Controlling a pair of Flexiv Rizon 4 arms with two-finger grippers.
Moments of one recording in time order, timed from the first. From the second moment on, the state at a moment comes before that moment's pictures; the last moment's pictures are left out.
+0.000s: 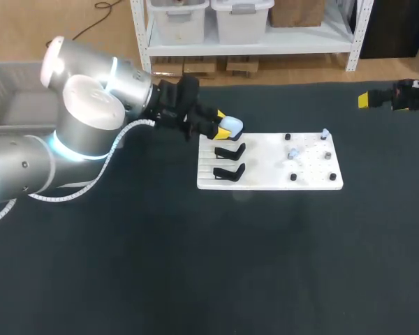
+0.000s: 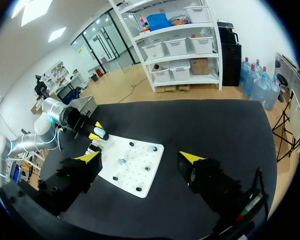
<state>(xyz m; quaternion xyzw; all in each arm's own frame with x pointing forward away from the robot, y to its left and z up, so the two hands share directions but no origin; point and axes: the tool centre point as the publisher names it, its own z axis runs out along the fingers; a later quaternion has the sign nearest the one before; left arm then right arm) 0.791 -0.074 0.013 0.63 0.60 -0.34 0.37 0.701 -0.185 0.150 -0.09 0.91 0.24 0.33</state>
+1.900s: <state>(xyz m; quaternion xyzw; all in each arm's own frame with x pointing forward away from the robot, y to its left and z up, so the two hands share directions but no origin) 0.692 -0.043 0.170 0.53 0.56 -0.44 0.46 0.701 -0.185 0.150 -0.09 0.91 0.24 0.33</state>
